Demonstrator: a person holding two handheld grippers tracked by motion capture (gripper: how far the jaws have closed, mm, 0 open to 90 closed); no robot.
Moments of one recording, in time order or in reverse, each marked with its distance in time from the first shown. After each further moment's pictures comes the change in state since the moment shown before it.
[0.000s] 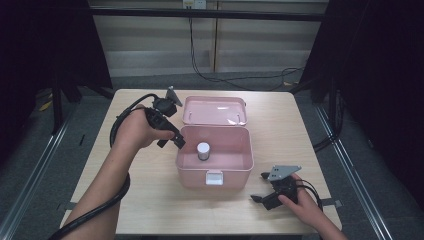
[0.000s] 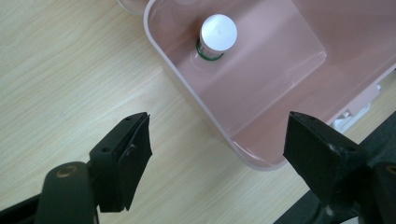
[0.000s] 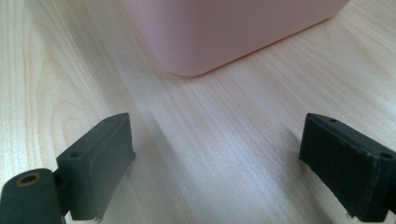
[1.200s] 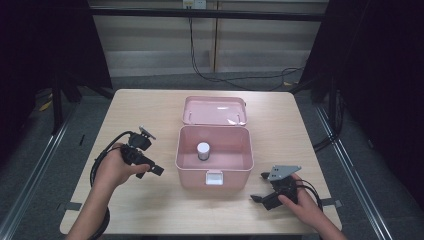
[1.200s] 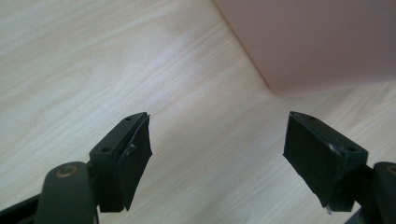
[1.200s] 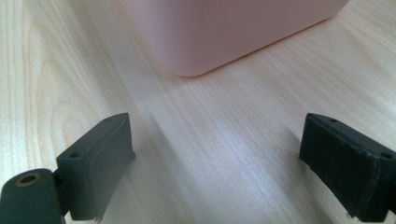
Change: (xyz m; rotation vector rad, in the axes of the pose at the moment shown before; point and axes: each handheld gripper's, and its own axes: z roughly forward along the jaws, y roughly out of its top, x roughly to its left) left arm 0.047 -0.098 0.074 -0.055 -0.034 -0.088; right arm 0.000 0.000 0.000 0.001 -0.002 0.001
